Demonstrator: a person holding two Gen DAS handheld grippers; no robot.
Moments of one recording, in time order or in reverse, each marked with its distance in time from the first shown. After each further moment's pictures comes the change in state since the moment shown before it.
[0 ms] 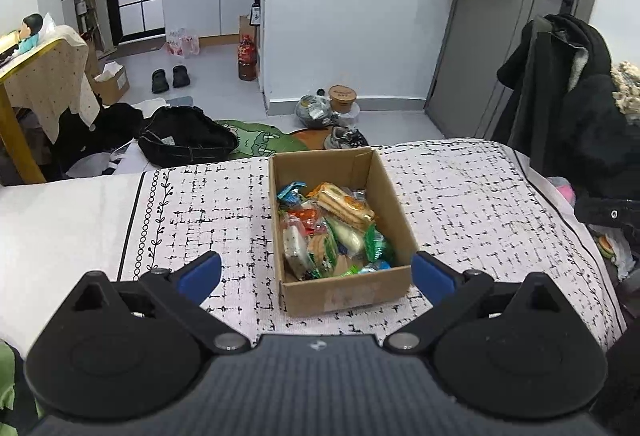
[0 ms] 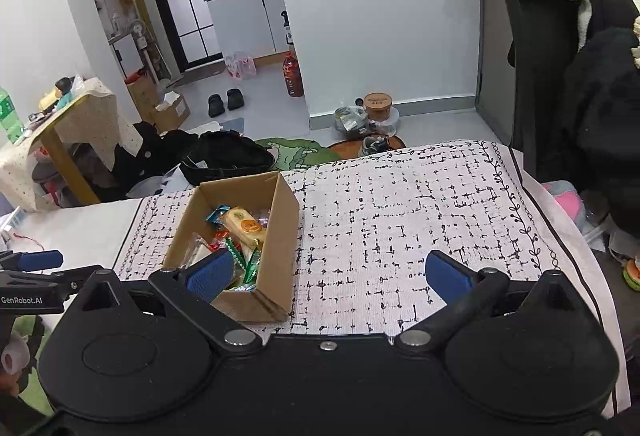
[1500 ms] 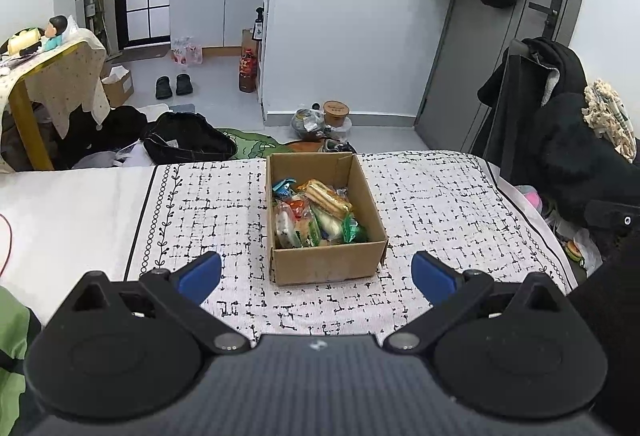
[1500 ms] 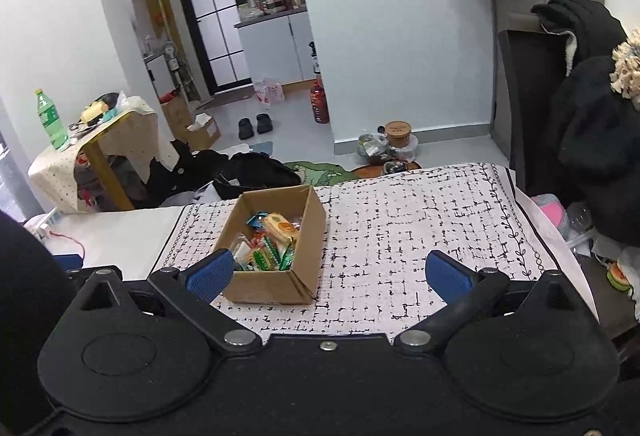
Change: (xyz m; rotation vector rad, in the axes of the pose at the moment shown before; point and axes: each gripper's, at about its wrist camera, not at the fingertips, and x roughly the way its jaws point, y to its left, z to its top) left arm -0.076 -0.009 -0.030 -0.047 -0.047 -0.019; right arm -0.079 0.003 -0.023 -0.046 -0.090 0.076
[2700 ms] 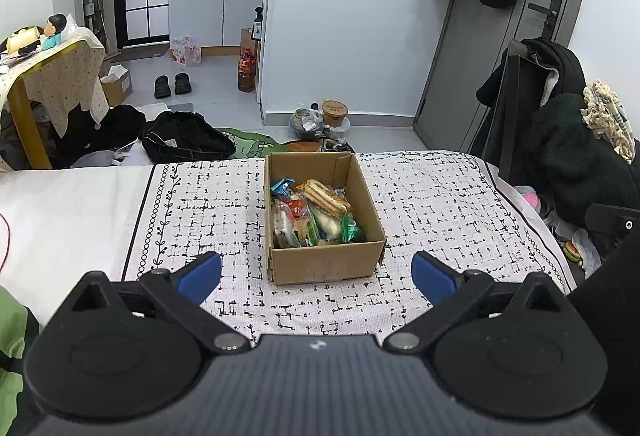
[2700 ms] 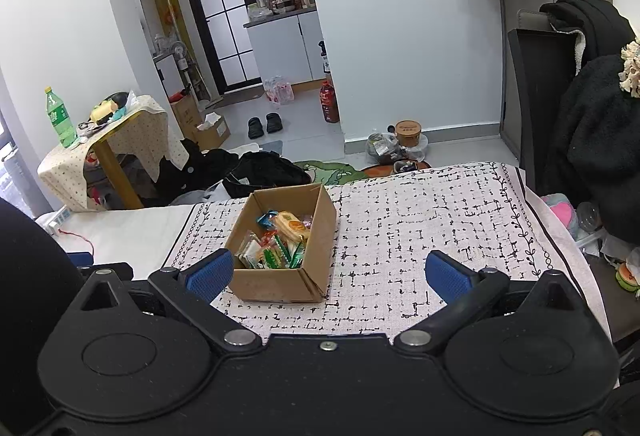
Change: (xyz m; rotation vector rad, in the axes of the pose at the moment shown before) left arm 0.004 0.000 0.000 -0.003 0.001 -0.005; right arm -0.001 0.001 0.000 0.002 -0.001 0.024
